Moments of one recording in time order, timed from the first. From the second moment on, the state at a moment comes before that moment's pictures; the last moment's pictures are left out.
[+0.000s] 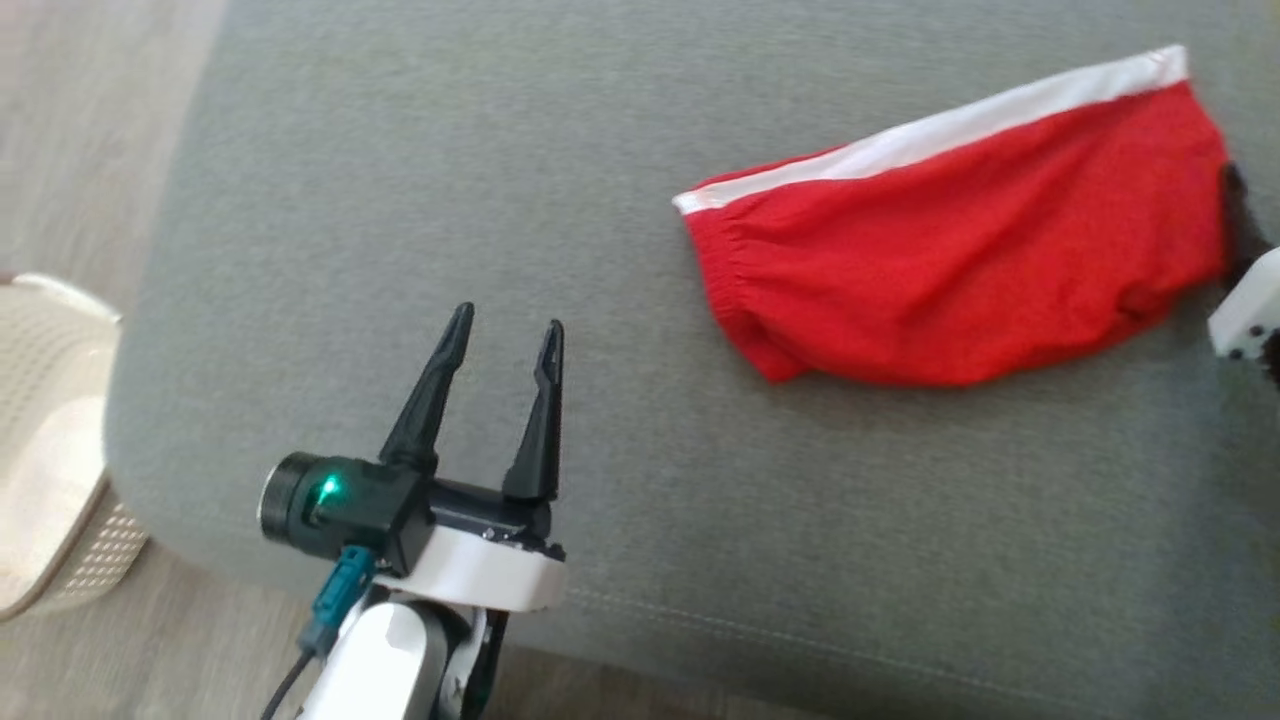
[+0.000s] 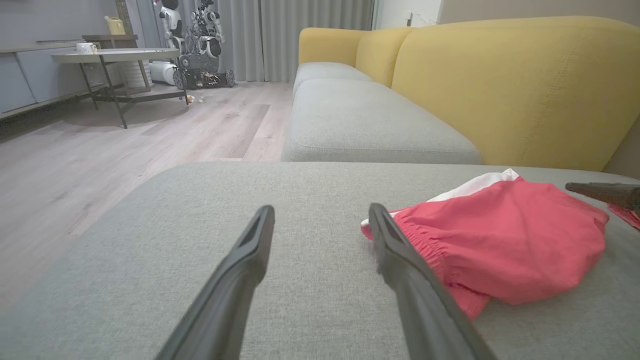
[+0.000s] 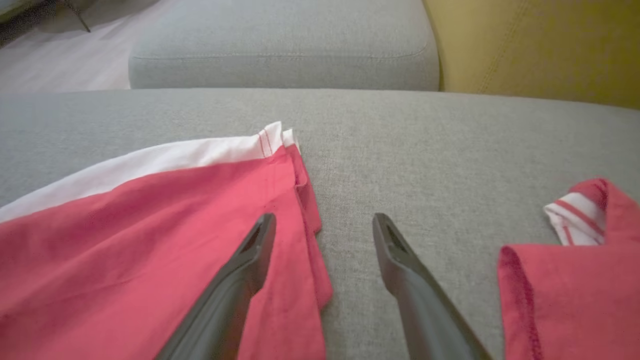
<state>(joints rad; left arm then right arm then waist) -0.11 0.06 -0.41 -0.04 -0.14 0.11 -0.26 -0.61 -0.36 -0.08 0.67 0.11 0.13 0.20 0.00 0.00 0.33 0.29</state>
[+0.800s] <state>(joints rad) -0.10 0.05 -0.37 -0.05 -0.13 0.08 -0.26 -0.68 -0.29 -0.09 0.74 0.13 0.13 0.23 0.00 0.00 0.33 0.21</state>
